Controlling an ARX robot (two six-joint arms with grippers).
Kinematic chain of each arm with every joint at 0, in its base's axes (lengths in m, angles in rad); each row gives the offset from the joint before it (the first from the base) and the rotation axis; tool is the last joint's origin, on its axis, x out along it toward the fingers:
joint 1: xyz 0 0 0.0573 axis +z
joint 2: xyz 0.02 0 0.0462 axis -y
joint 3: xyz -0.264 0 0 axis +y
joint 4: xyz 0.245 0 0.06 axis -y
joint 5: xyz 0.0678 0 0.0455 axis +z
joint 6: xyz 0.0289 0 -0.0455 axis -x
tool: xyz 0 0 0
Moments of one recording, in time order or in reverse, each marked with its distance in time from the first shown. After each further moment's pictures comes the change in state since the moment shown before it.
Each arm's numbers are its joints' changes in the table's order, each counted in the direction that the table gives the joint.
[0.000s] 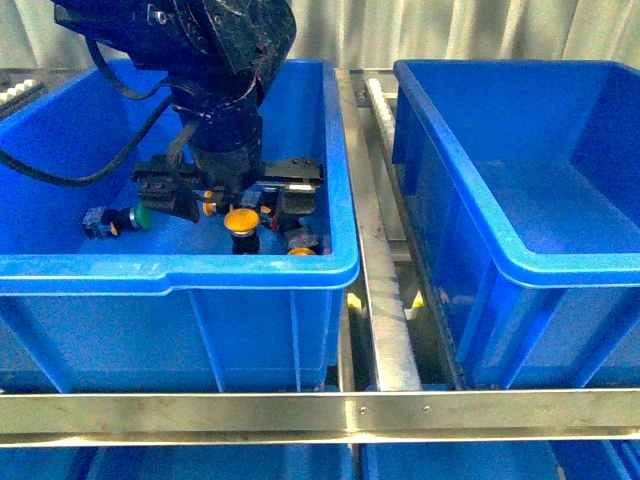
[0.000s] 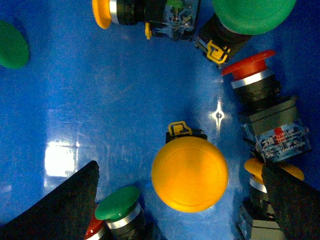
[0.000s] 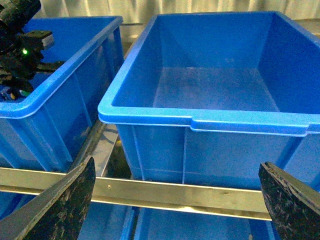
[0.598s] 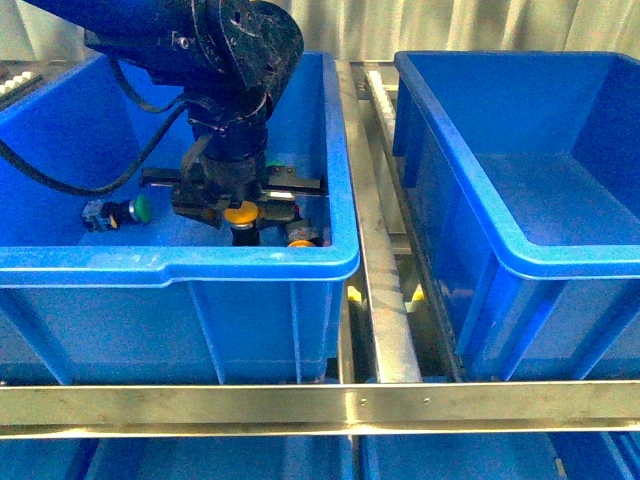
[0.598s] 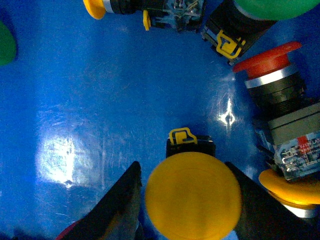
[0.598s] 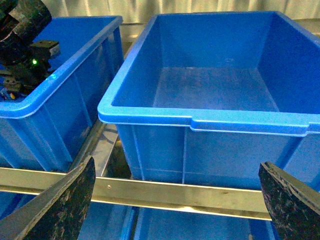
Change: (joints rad) left arm -0.002 -0.071 -0.063 -0.021 0.025 -0.002; right arm 0.000 0.000 0.000 0.000 0.000 0.000
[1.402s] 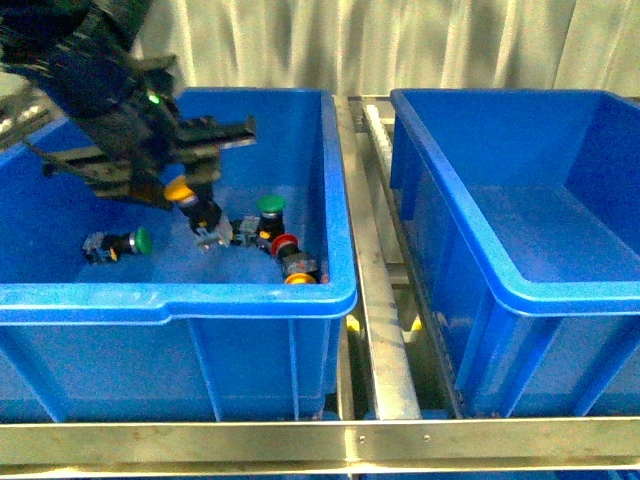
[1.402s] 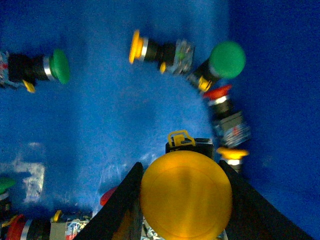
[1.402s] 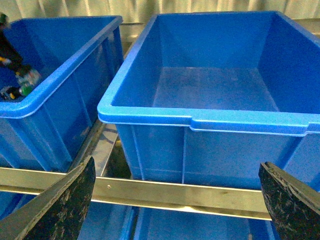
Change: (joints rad) left arm 0.173 0.473 0.474 0.277 -0.362 -0.010; right arm 0.000 0.000 0.000 0.000 0.000 0.000
